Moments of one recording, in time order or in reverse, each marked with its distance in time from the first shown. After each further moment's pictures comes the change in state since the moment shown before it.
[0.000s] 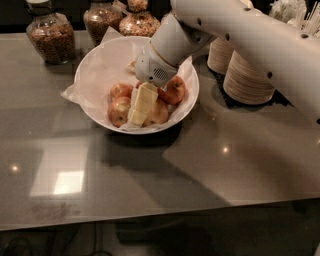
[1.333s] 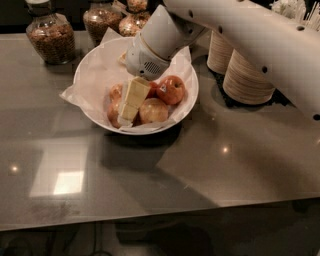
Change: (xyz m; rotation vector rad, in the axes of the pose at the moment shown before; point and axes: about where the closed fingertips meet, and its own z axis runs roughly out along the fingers) arm -0.022 -0.006 -0.005 0.040 0.012 -0.030
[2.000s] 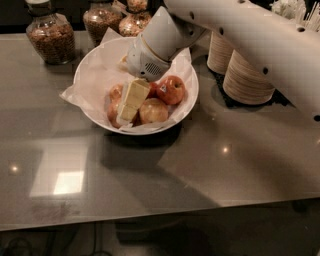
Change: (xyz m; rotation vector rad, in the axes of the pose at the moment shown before) arm 0.001 0.001 0.002 -0.003 -0.006 0.005
